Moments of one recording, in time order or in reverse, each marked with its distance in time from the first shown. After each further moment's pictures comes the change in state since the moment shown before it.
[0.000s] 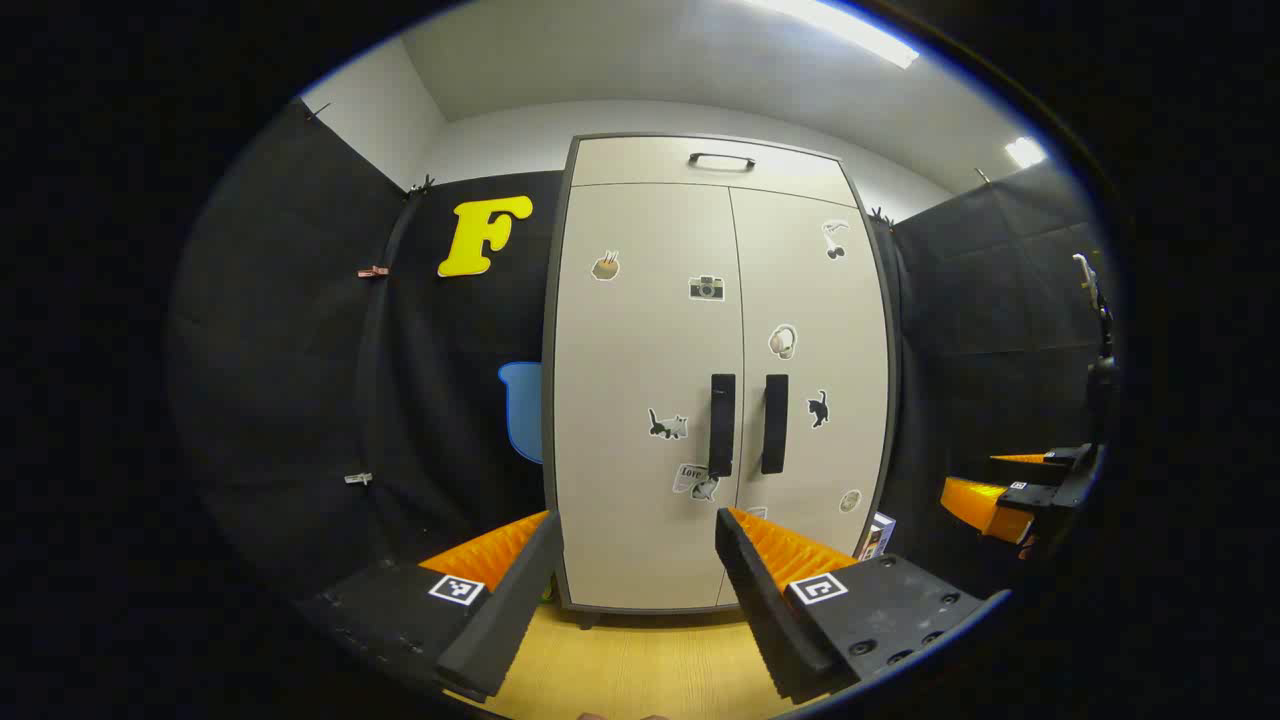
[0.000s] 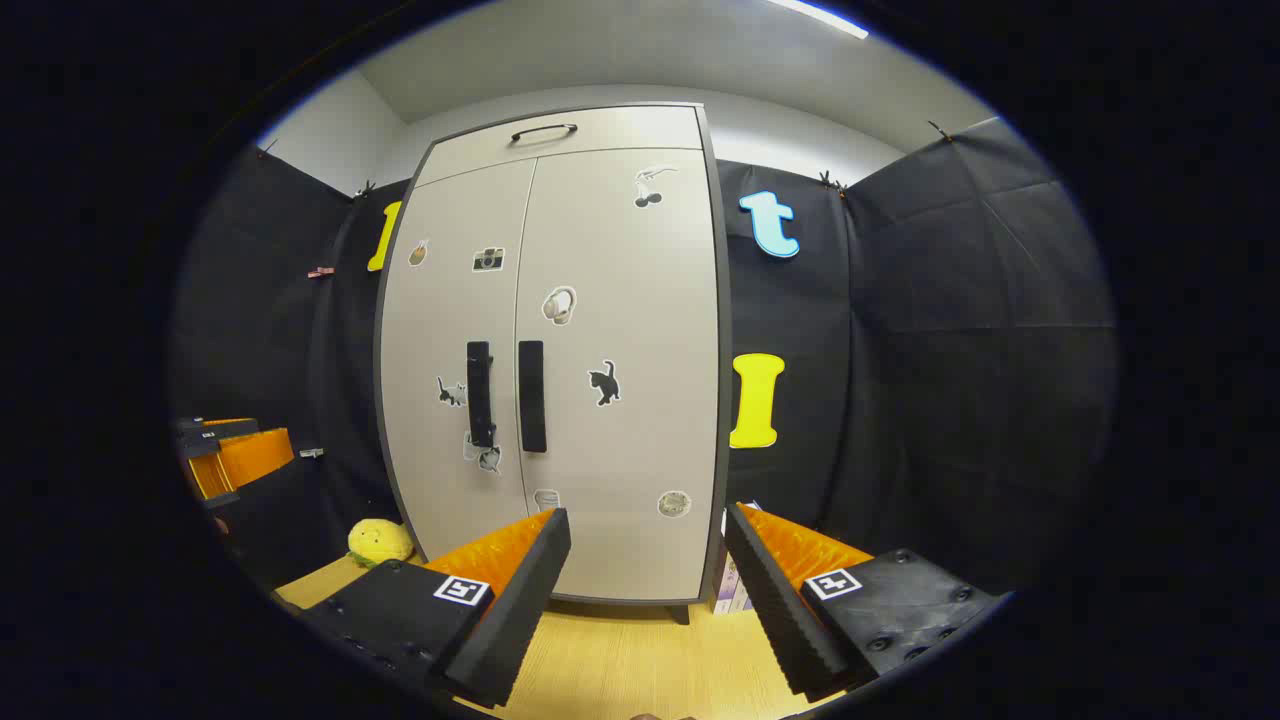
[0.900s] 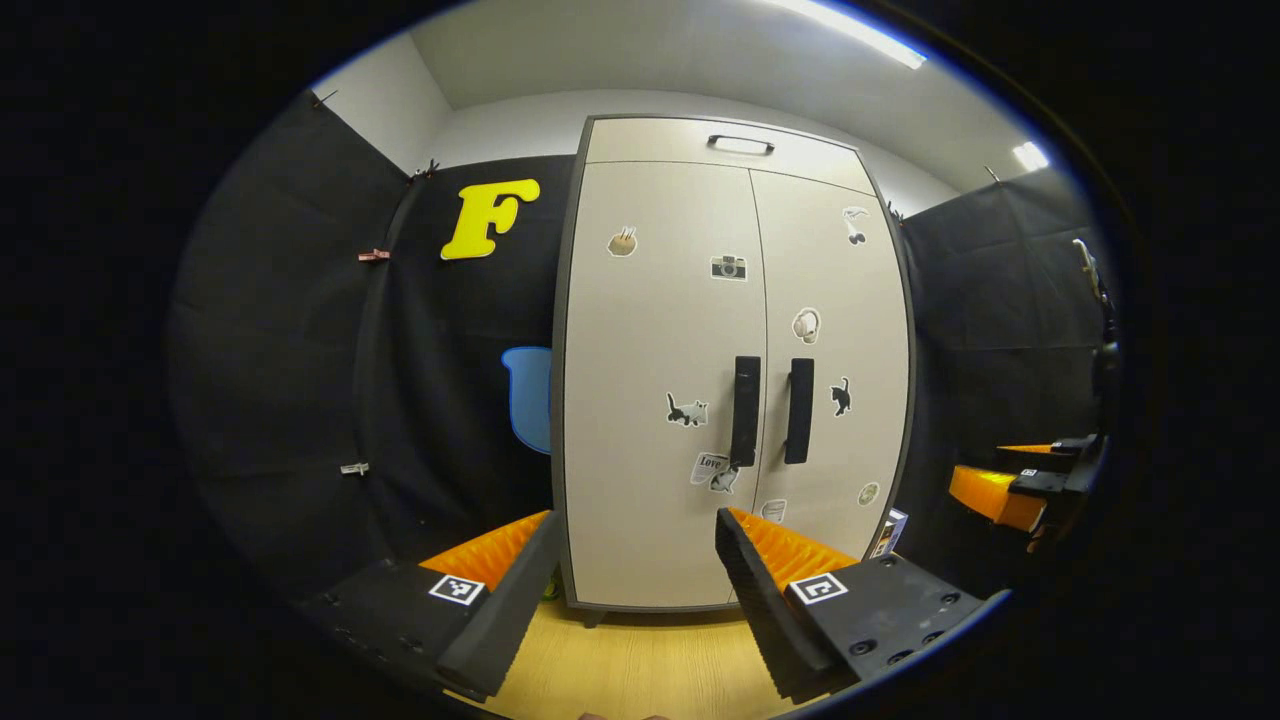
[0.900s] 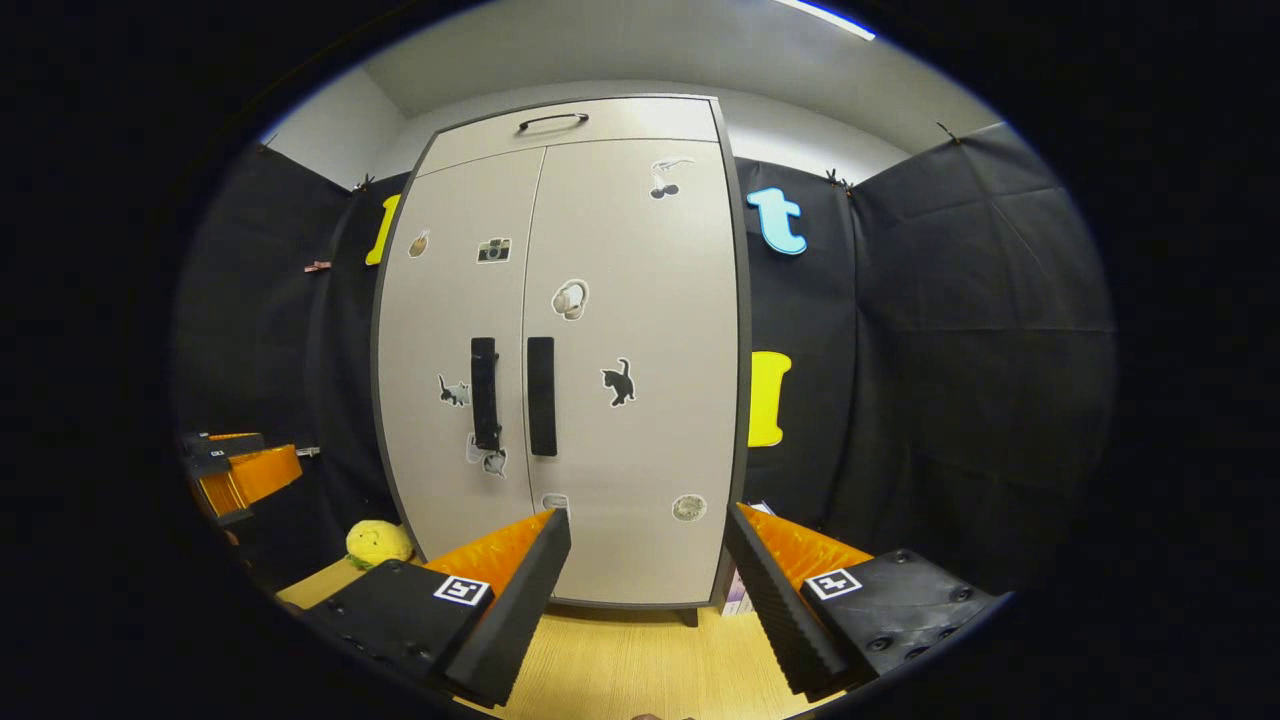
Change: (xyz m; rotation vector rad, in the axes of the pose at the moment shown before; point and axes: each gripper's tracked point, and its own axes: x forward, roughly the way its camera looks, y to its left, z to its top) left arm 0.024 0.019 -0.019 -0.025 0.031 -0.010; right arm 0.019 0.023 0.003 -0.007 0.008 -0.013
